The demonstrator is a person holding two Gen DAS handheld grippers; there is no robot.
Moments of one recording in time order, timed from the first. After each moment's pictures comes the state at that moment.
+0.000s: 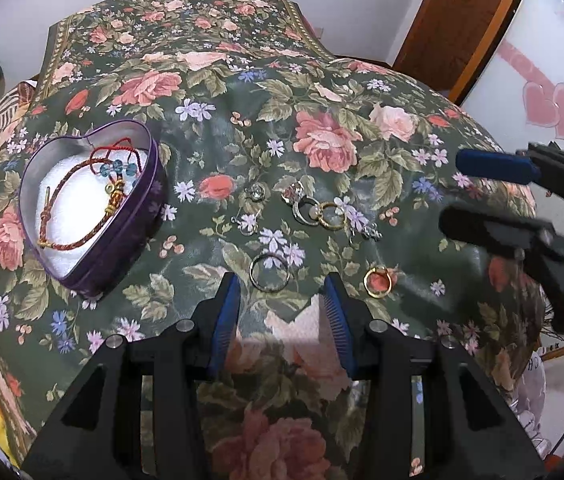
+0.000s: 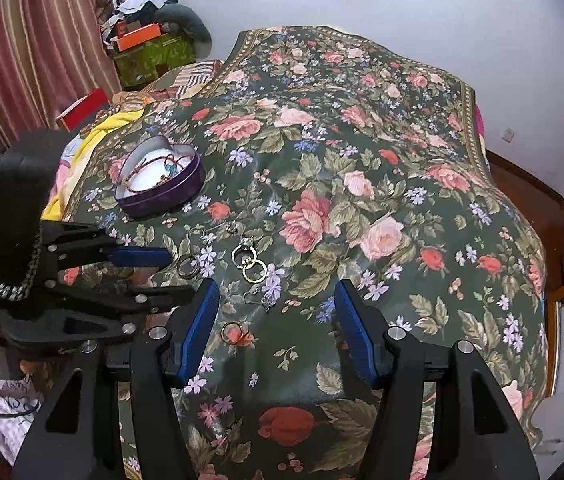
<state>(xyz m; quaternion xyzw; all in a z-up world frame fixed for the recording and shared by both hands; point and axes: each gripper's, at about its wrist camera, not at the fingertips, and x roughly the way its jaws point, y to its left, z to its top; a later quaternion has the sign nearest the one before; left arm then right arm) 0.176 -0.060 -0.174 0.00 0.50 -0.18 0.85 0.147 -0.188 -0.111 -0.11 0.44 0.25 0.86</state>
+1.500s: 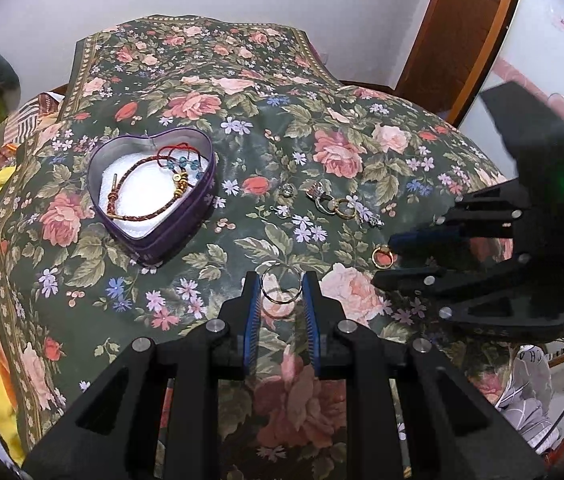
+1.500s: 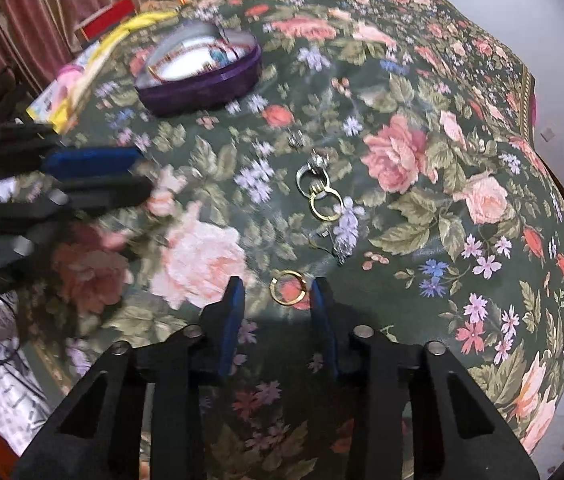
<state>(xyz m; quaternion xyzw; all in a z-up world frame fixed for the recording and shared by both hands) 0.136 -0.024 -0.153 -0.01 0.45 -0.17 0.87 0.145 -0.142 -0.162 -0.21 0.54 0.28 0.77</state>
